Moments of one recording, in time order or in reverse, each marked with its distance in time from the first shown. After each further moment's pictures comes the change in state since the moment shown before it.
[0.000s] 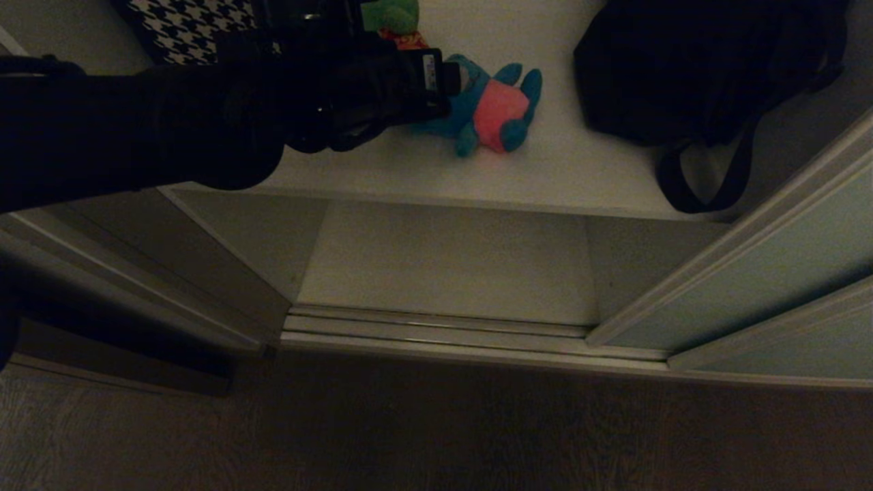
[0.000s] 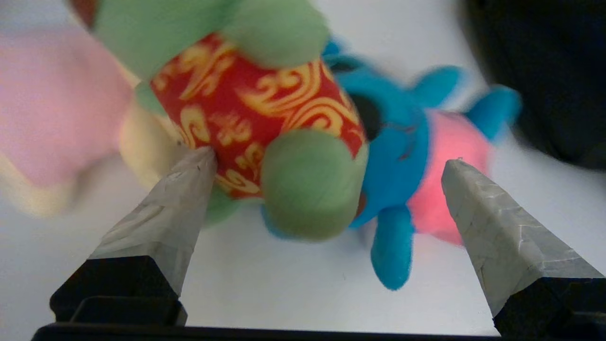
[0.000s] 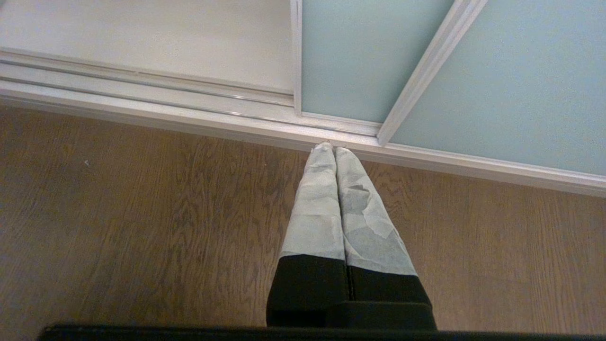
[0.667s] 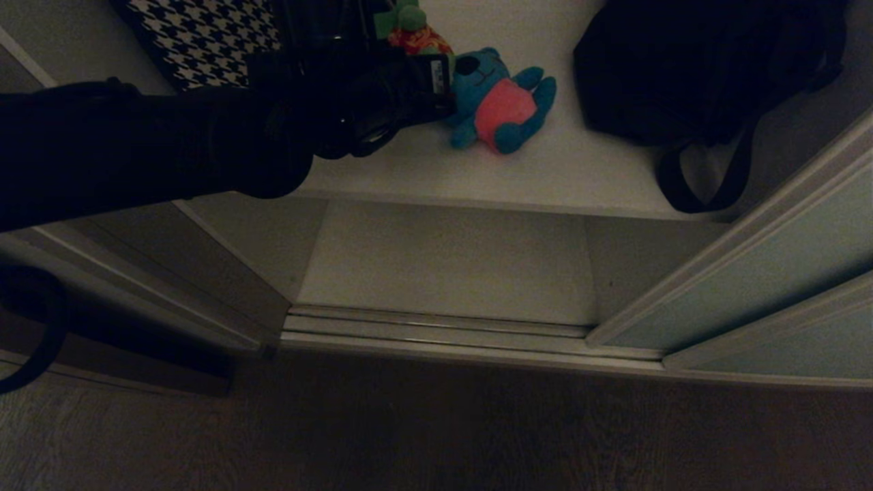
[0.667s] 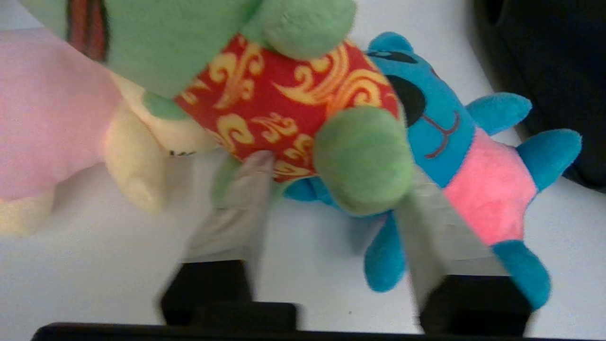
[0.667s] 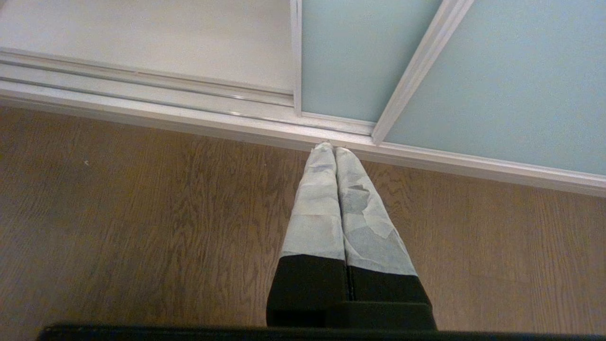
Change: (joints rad) left arm 0.011 0.059 -0.046 -0.056 0.004 0.018; right arm 0.000 0.000 0.000 0.000 0.000 0.000
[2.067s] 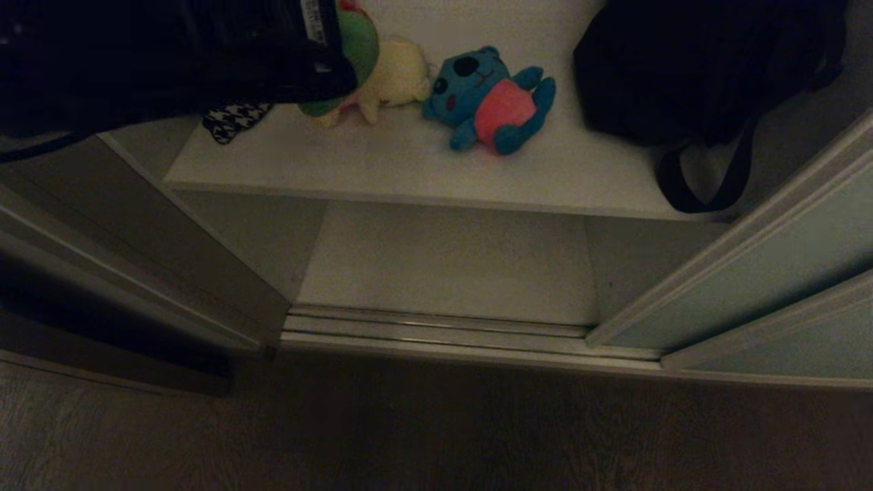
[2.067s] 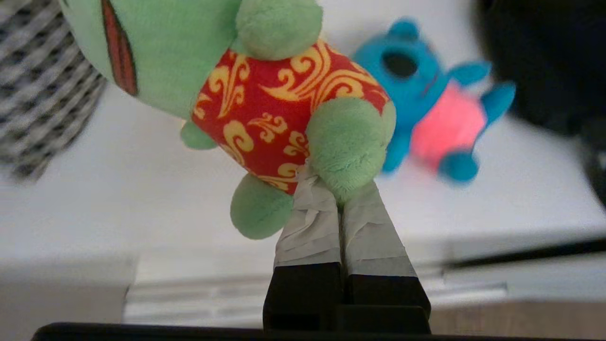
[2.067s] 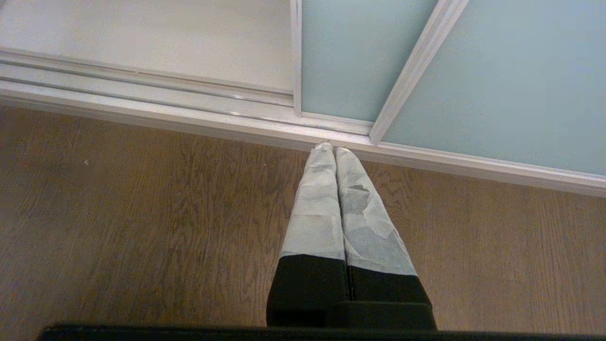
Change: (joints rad) left arm -0.110 -0.489 0.393 0.192 0.190 -0.011; right arm 0.000 0.000 0.000 0.000 0.000 0.000
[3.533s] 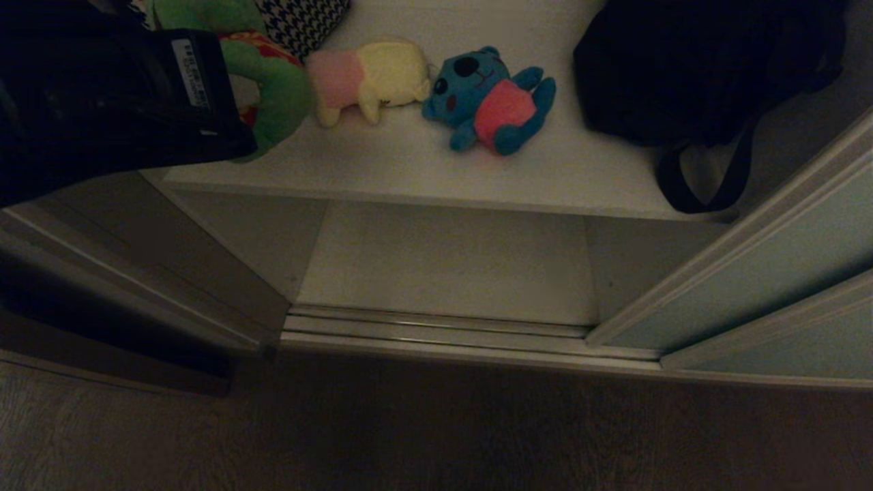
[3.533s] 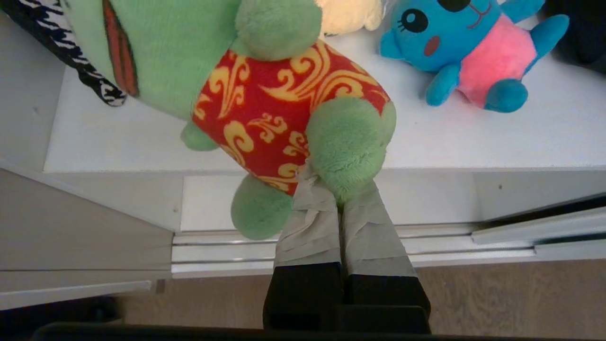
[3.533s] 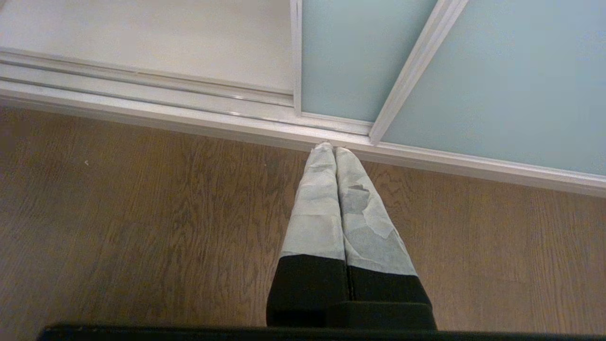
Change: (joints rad) left arm 0.008 -0.198 0.217 0.046 0.046 -0.005; right arm 0.000 0.000 0.000 0.000 0.000 0.000
